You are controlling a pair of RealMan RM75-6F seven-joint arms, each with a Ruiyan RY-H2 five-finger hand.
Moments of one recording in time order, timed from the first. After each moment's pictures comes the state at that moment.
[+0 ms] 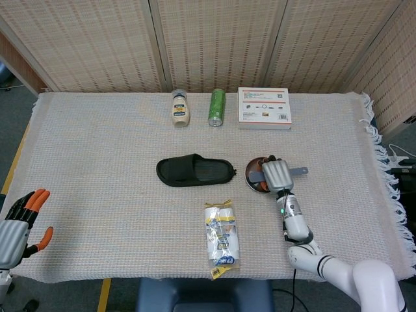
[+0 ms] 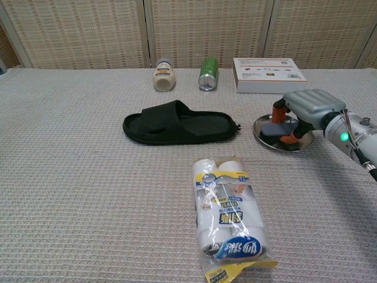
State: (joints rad) left arm -0.11 -1.11 -0.01 -1.51 1.62 1.55 -0.17; right arm 0.70 -1.85 0.24 -0.86 -1.15 0.96 -0.32
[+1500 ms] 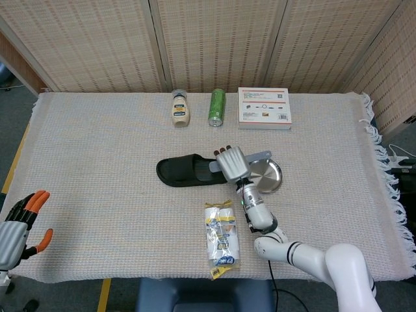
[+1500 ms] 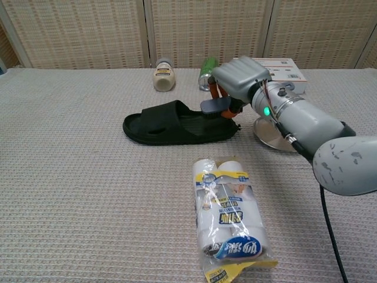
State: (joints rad) left arm -0.11 -1.09 0.00 -1.52 1.62 1.53 -0.22; right arm 0.95 -1.94 0.33 -0.90 -1.13 0.95 -0.67
